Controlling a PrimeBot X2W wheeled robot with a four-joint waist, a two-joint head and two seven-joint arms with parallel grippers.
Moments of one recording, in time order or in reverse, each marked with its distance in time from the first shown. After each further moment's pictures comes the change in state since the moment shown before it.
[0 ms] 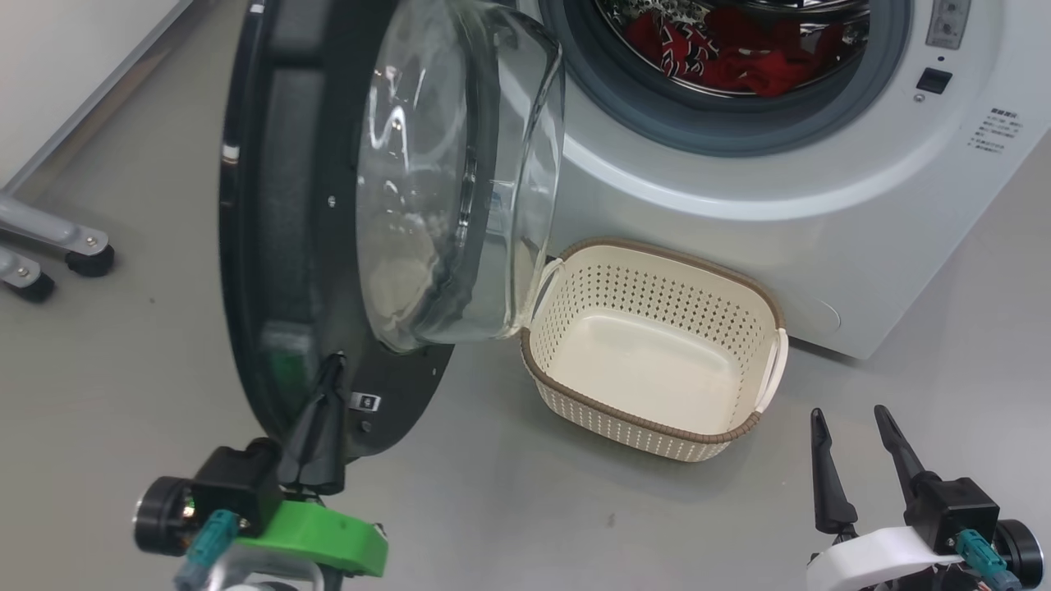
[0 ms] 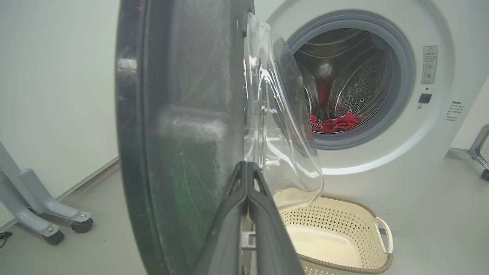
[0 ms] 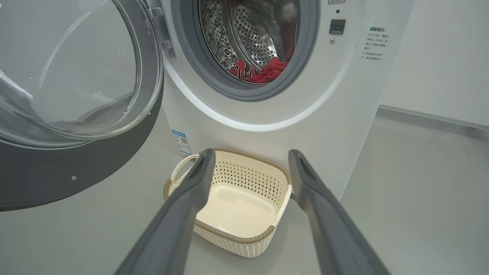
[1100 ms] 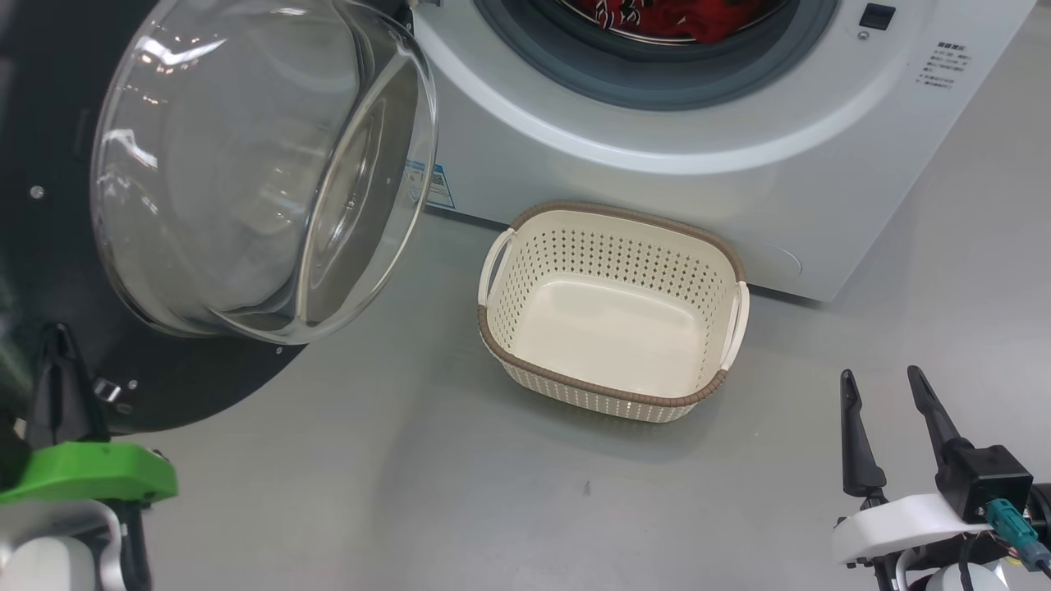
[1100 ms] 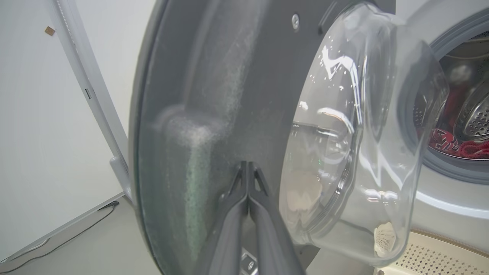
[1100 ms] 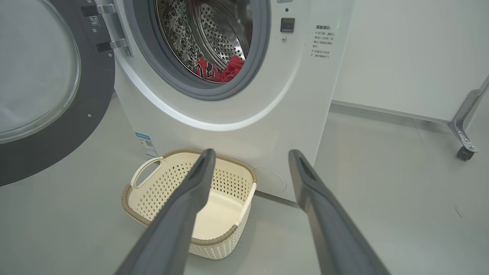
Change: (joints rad) left arm -0.133 0.054 0.415 0.237 -0.039 0.003 -0.078; right arm -0.053 -0.037 -0.036 -0.012 -0.018 0.004 0.000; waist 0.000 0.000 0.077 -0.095
